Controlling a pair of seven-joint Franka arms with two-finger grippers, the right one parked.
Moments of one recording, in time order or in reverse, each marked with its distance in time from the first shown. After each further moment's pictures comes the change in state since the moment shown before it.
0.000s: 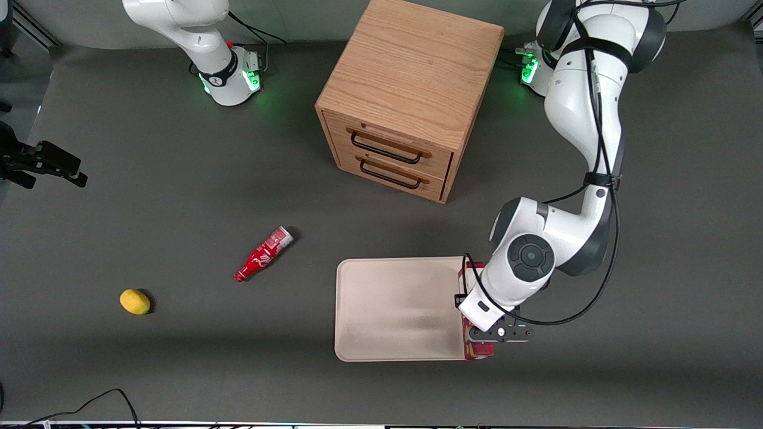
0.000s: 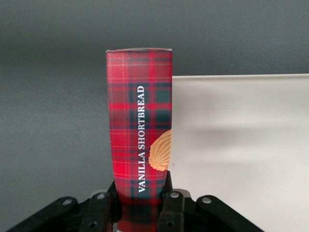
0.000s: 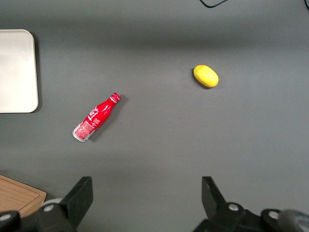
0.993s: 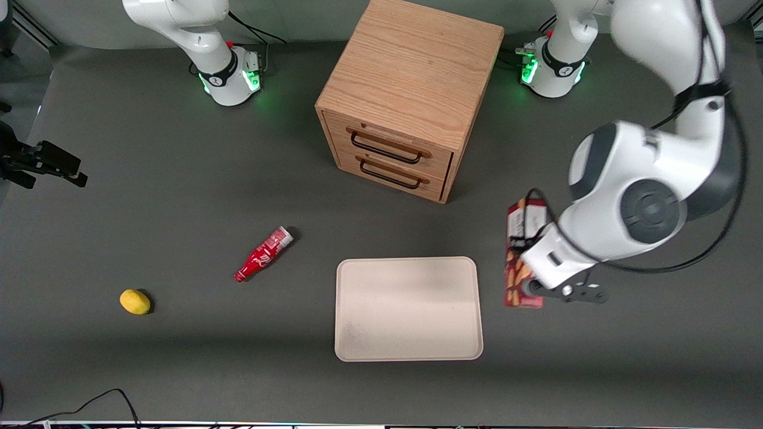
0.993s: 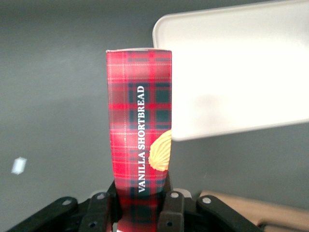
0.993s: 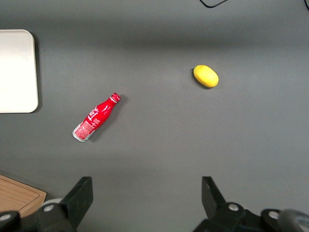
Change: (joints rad) arm 0.064 -0.286 -0.002 -0.068 -0.089 -0.408 0.170
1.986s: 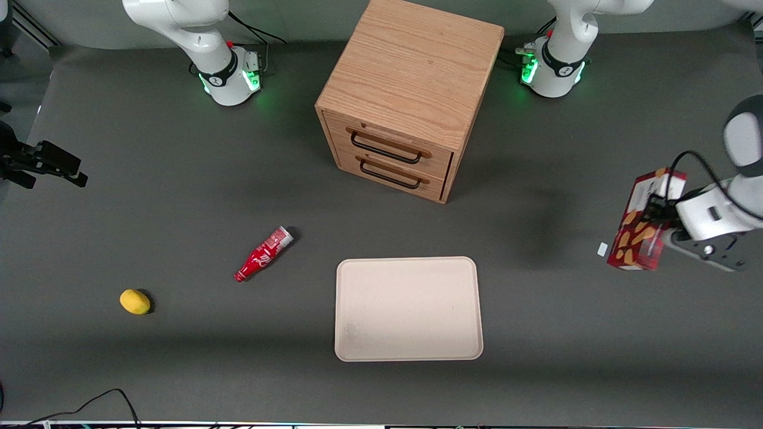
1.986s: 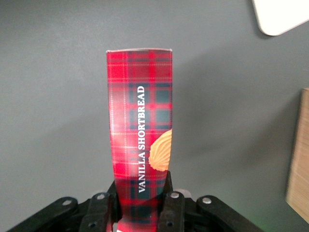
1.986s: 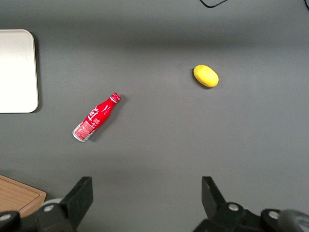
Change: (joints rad) arm 0.111 -0.367 0.316 -0.413 -0.001 -0.112 0.760
